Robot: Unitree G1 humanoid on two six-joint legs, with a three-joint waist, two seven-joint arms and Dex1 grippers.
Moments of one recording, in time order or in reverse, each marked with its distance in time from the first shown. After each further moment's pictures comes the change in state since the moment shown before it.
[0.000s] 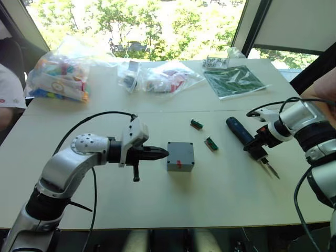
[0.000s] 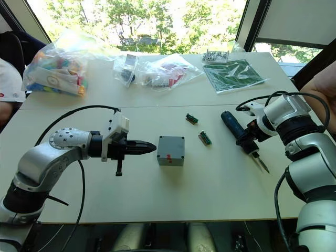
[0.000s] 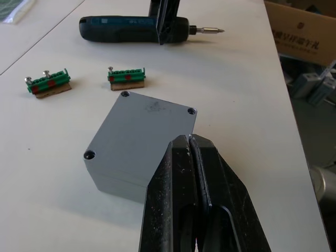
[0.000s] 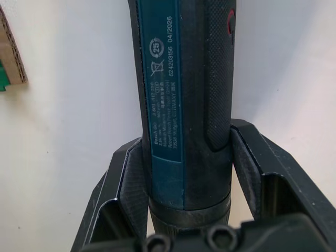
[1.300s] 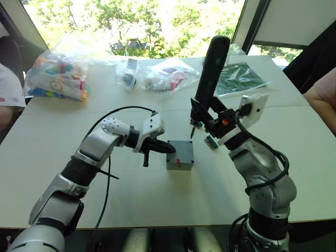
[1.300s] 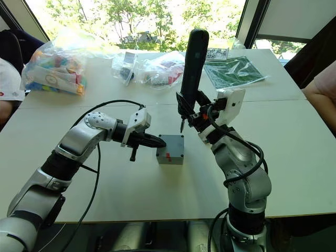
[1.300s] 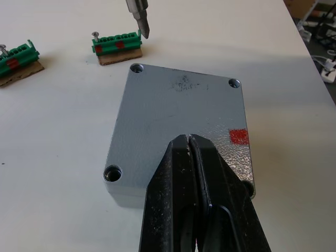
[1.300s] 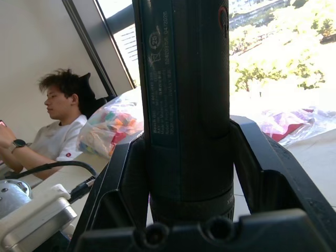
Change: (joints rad) left arm -0.268 -0.128 -0.240 0.466 0.262 -0.259 -0.230; right arm 0.779 0.761 -0.662 -1.379 0.360 -0.458 -0.971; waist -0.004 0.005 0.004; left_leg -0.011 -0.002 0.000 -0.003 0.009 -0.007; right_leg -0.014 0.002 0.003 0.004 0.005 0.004
